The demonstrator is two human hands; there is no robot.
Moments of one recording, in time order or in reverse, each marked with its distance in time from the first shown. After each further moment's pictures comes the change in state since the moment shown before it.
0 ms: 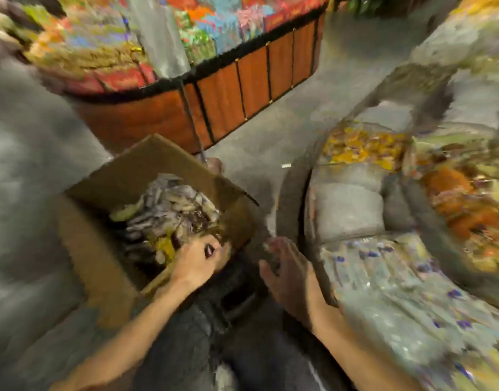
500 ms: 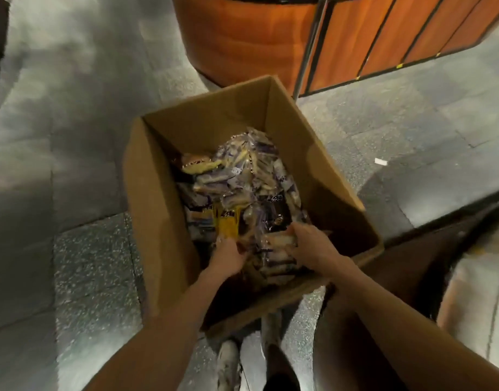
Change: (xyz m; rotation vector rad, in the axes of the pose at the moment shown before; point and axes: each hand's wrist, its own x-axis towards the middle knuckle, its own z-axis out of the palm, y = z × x) left_hand 0.162 -0.228 0.012 -0.317 -0.228 -0.595; right_hand 0.256 -0.142 0.211 -0.534 -0.891 -0.232
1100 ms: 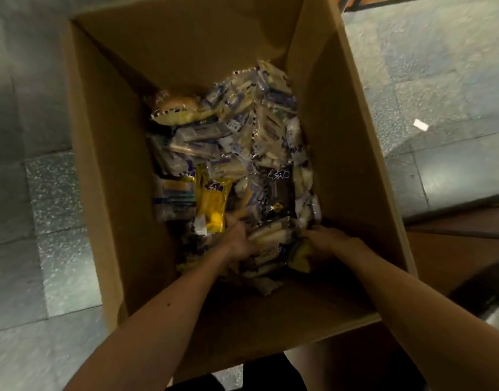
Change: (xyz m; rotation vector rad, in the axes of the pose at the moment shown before) left_hand 0.122 -0.005 0.075 -0.032 -0.305 -0.194; right_hand 0.141 0.111 0.044 -0.410 -0.772 0.041
